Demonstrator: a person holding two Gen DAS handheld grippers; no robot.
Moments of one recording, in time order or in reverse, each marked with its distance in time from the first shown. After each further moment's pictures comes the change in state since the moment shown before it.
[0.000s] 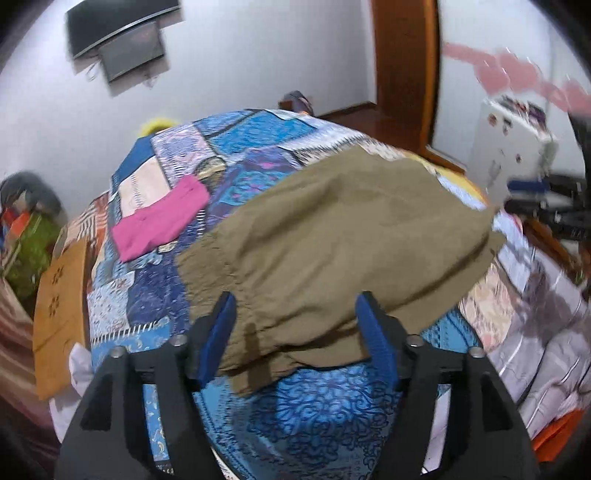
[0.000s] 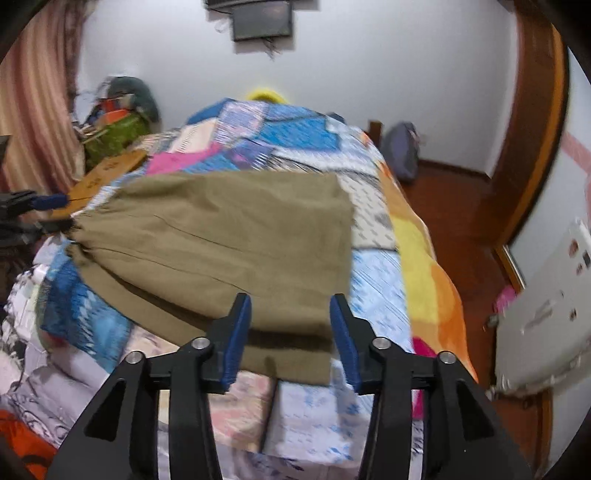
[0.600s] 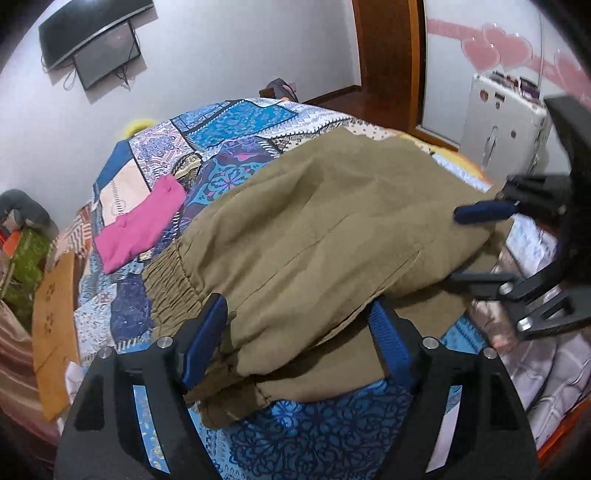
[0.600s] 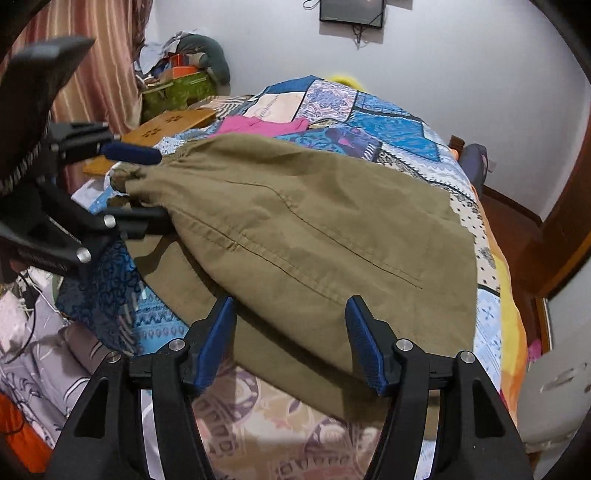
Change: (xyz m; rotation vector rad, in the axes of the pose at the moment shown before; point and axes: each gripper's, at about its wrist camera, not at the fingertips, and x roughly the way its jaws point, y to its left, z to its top) left arm 0.031 -0.009 0.014 0.034 0.038 -0.043; right arm 0.062 0.077 0.001 -0.204 0.058 0.118
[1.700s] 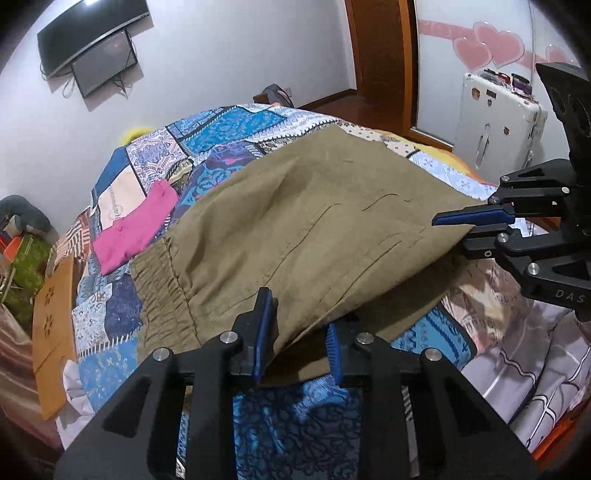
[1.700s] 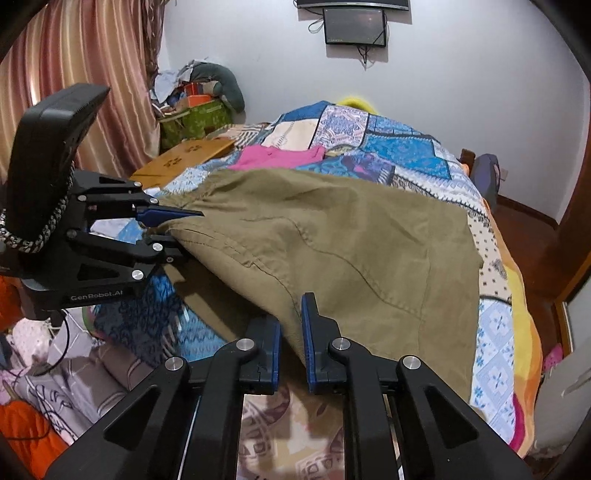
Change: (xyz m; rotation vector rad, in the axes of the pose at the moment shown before) left arm -0.008 -0.032 -0.015 0.030 -0.015 0.021; right arm -0.021 -0.005 0.000 0.050 -0.076 0.102
